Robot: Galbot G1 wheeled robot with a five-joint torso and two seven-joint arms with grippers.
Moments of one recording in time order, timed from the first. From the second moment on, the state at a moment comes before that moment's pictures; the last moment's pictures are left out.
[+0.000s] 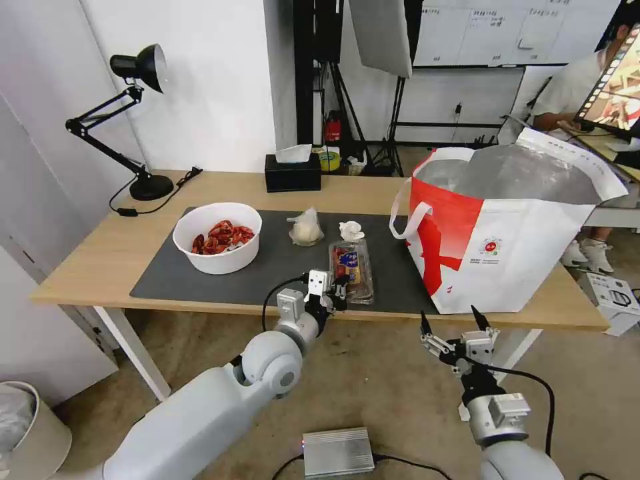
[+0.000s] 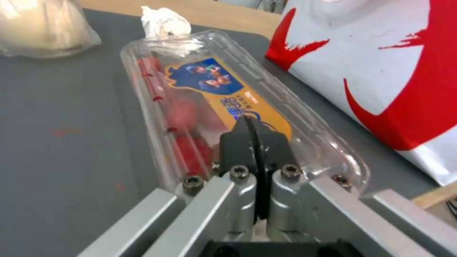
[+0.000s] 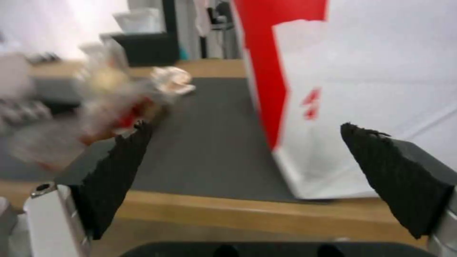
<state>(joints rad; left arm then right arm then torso) 0.75 -1.08 0.33 -1.86 -0.89 0.21 -0.42 -1.62 1.19 0.45 2.15 0.35 0.01 0.17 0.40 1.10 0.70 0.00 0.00</state>
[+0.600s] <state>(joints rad) 0.66 -1.11 0.44 -1.81 -0.93 0.20 -0.42 -1.48 1.14 0.44 2.26 1.04 -0.12 0.26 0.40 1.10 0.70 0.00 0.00</state>
